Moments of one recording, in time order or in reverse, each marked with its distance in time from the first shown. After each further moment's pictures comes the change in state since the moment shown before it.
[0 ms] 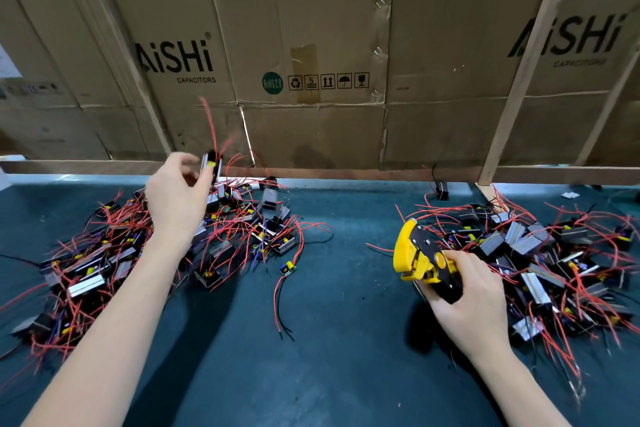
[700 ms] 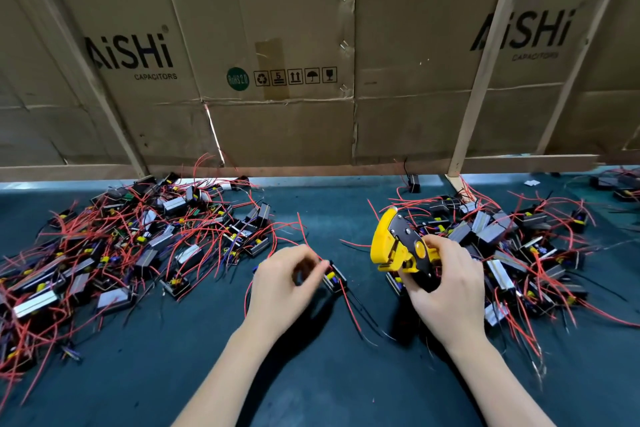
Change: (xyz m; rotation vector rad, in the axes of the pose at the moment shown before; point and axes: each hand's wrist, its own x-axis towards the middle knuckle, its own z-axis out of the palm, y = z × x) left_hand -0.168 0.054 0.070 -0.316 -0.510 0.373; right_hand 0.005 -0.003 -0.007 -0.038 0.088 0.039
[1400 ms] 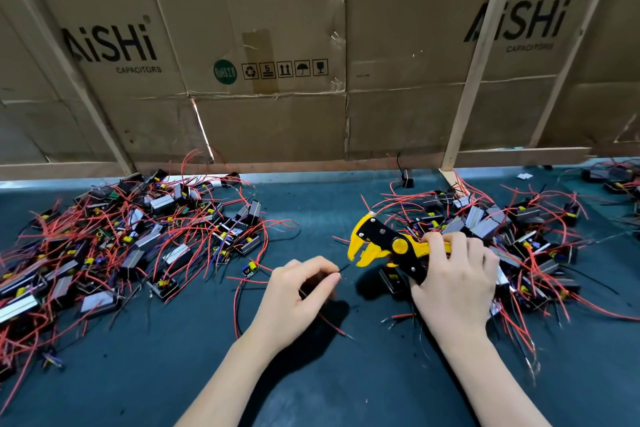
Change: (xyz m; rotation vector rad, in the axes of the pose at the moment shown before) left_hand -0.010 0.017 0.007 -0.214 -0.172 0.044; right_hand 0.001 0.015 0.002 -0.612 0.033 -0.095
